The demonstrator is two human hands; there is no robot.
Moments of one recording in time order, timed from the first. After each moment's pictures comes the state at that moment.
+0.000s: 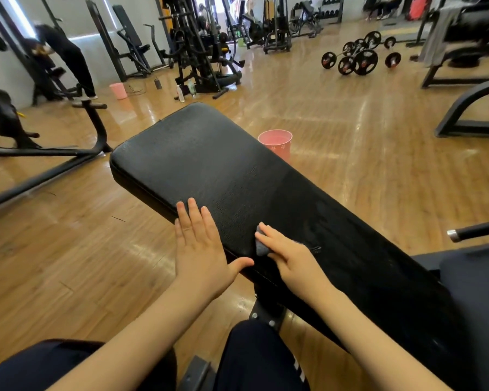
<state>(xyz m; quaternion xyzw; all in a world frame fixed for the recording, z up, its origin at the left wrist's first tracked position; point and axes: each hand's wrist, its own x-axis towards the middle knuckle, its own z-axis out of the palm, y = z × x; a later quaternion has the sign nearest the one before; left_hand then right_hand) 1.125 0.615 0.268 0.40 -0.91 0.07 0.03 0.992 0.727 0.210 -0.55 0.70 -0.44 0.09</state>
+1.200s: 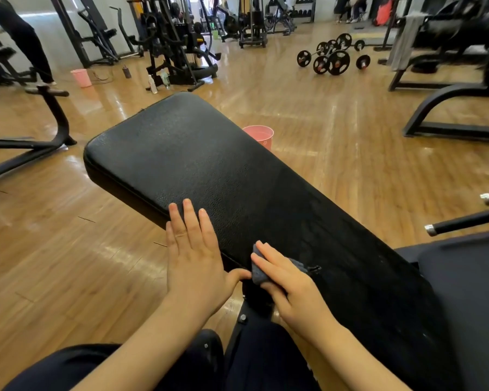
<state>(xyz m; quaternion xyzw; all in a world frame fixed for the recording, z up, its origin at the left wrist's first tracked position) 1.127 0.591 0.231 0.31 -0.92 0.13 0.20 1.024 0.735 0.185 -0.55 0.69 -0.47 0.01</state>
